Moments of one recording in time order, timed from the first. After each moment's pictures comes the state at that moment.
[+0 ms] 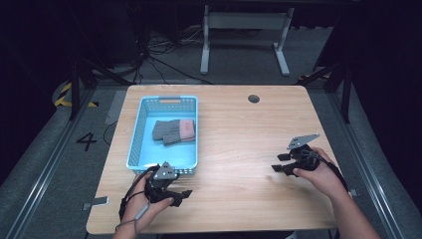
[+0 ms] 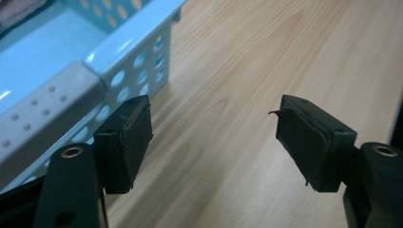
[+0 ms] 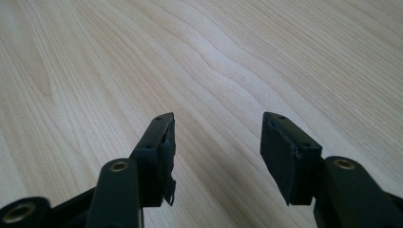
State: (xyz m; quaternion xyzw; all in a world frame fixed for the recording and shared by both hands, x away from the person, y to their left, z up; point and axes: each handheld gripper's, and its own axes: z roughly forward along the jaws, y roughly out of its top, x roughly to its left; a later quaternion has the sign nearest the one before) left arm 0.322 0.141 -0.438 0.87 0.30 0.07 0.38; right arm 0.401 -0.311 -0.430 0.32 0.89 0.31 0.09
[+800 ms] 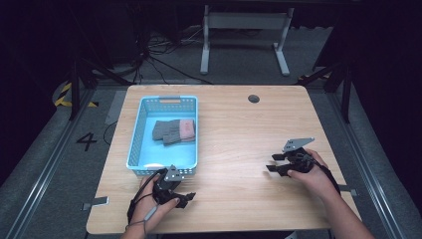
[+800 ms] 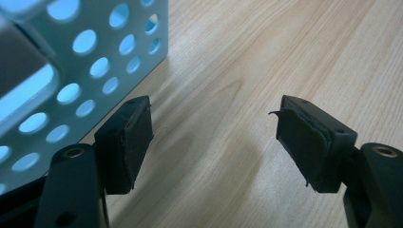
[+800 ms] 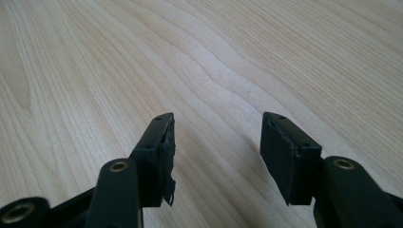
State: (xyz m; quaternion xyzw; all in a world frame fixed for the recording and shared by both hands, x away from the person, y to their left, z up) left arm 0.325 0.126 -0.459 0.88 0.32 0.06 0.35; right arm 0.405 -0.303 -0.448 0.31 0.88 0.34 0.11
